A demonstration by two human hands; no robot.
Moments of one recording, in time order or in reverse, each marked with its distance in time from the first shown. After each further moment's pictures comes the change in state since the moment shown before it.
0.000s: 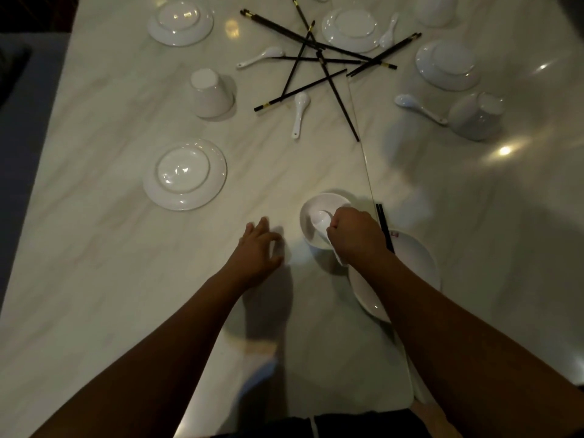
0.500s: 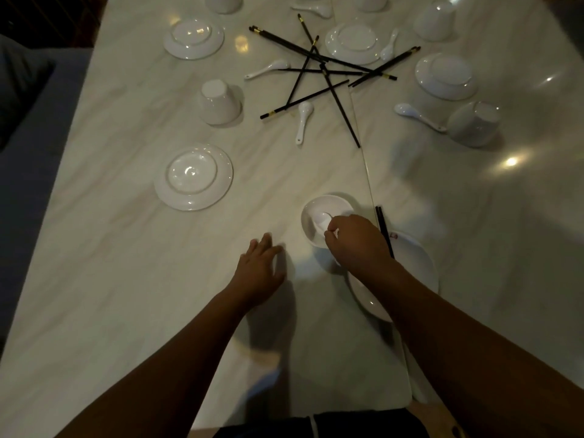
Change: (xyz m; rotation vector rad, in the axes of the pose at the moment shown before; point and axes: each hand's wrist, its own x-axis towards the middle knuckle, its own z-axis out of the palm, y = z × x) left_hand -0.027 0.002 0.025 0.048 -0.019 -0.118; right_hand -0.022 0.009 -0.002 -0.034 0.032 -0.191
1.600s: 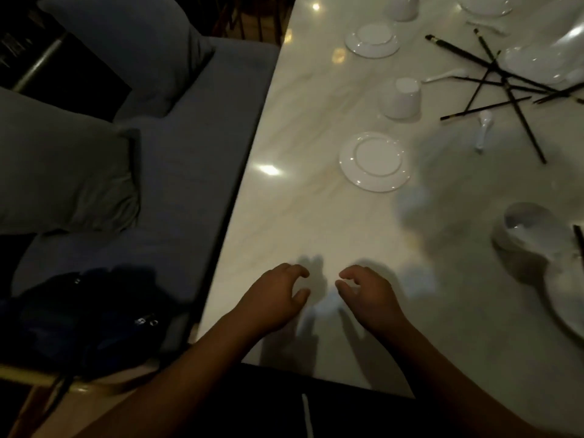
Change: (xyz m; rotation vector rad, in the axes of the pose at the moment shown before) left_hand -0.209 -0.245 -0.095 -0.200 0.126 -0.053; right_hand -0.119 -0.272 0.169 0.354 -0.159 -0.084
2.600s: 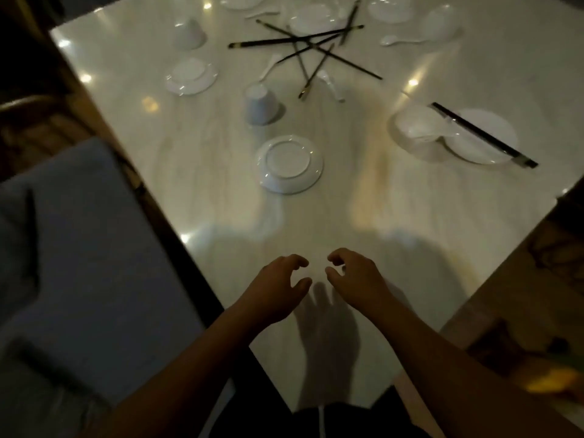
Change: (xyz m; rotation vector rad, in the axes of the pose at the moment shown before) left_hand 0.103 -0.026 -0.100 0.313 -0.396 0.517; right_hand 0.026 -0.092 0.067 0.248 0.497 0.512
